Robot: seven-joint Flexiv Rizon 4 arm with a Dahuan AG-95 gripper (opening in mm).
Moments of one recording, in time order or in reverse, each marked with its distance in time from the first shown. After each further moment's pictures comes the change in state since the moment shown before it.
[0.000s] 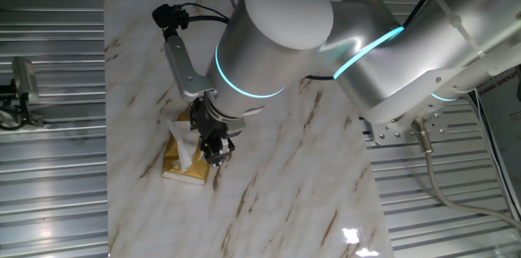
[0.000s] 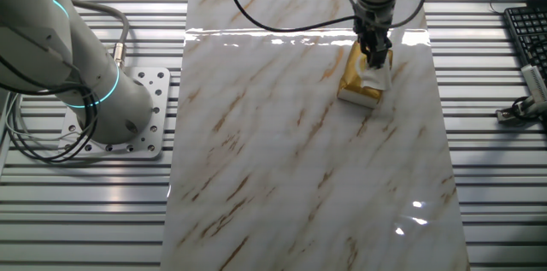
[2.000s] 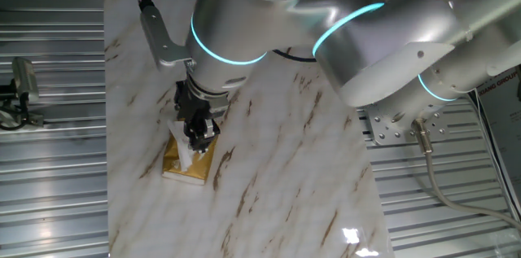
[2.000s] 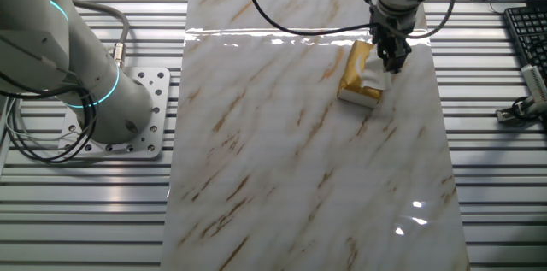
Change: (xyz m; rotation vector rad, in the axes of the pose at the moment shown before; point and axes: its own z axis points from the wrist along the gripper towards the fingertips) arm -0.023 -0.027 -0.019 -0.048 0.012 -0.018
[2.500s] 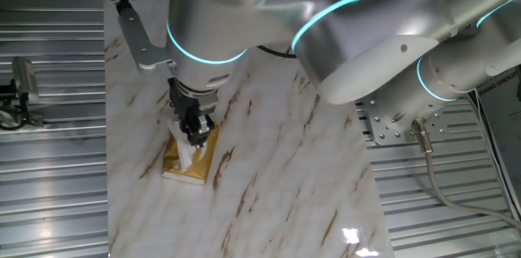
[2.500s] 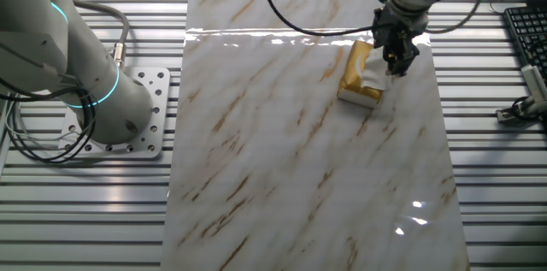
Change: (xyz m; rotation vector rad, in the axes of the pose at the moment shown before) arm 0.000 -0.015 0.000 0.014 0.095 -0.074
